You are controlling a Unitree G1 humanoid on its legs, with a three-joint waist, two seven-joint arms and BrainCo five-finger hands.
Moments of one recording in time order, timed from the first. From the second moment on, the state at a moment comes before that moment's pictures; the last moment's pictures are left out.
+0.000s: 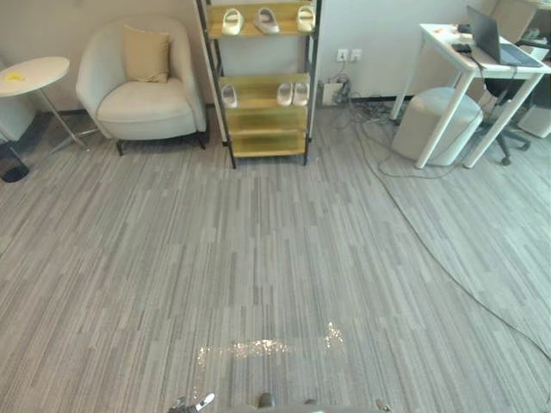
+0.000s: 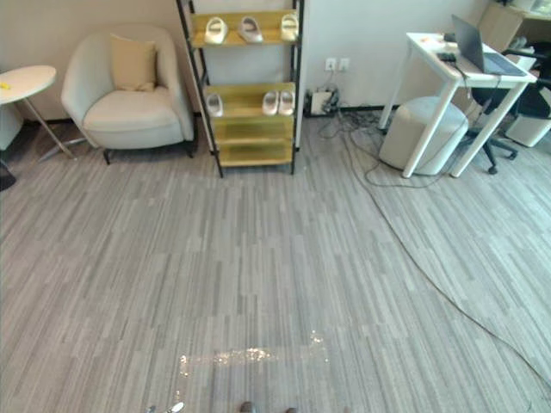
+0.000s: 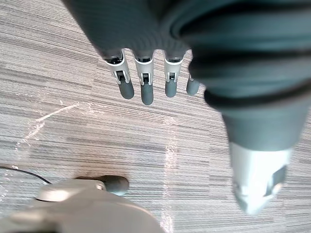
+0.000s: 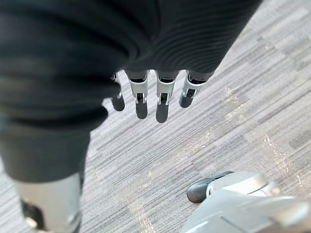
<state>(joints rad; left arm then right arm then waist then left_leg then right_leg) 0.17 0.11 0.10 1.08 -0.09 -0.06 0.12 0.13 -0.07 -0.34 1.12 0.20 -0.02 -0.15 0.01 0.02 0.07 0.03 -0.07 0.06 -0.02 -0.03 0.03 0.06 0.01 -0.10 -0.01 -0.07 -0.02</state>
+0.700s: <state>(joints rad) 0.11 0.10 0.10 1.09 -0.08 -0.08 0.12 0.02 -0.04 -0.34 1.12 0.12 -0.02 -0.15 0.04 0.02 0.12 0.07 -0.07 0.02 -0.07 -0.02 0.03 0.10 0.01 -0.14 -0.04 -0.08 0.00</state>
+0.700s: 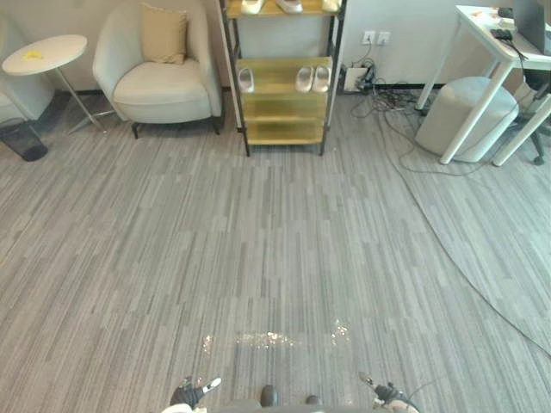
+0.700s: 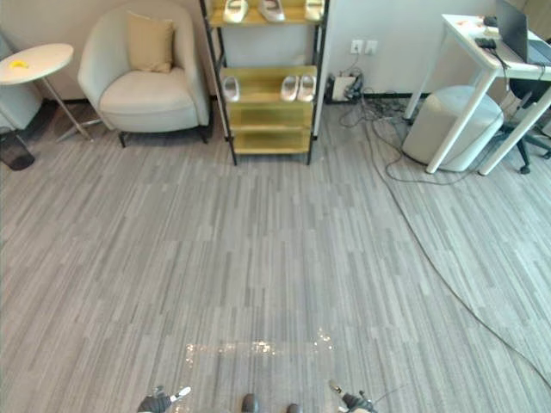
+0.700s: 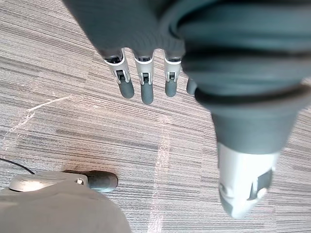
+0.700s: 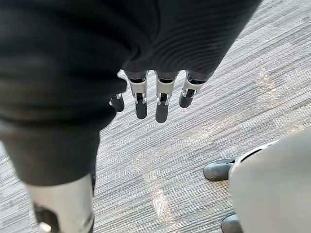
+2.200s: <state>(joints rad) -0.01 0.02 0.21 0.99 -0.13 -0.07 0.15 -0.01 0.03 -0.19 0.96 0.08 -0.04 -0.16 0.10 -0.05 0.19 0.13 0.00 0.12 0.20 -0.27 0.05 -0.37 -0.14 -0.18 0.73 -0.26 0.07</state>
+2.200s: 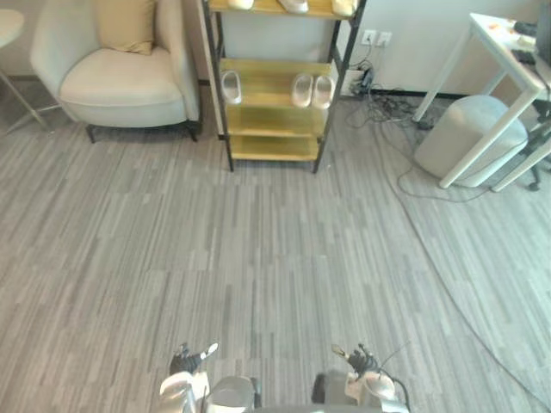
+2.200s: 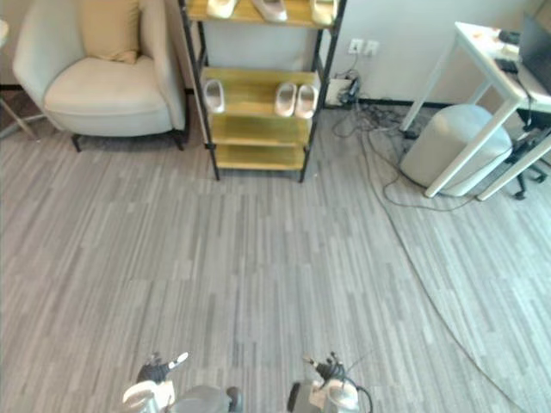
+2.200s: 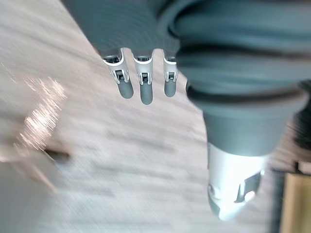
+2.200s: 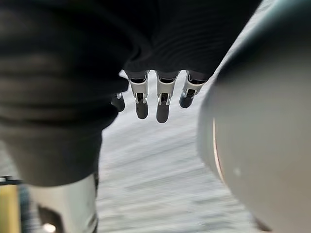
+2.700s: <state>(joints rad) 0.03 -0.02 0.27 0.95 -0.10 -0.08 0.15 -0.01 0.01 -0.16 1.00 0.09 -0.03 -0.17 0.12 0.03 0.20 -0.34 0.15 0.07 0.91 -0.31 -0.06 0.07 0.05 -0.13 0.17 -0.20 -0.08</state>
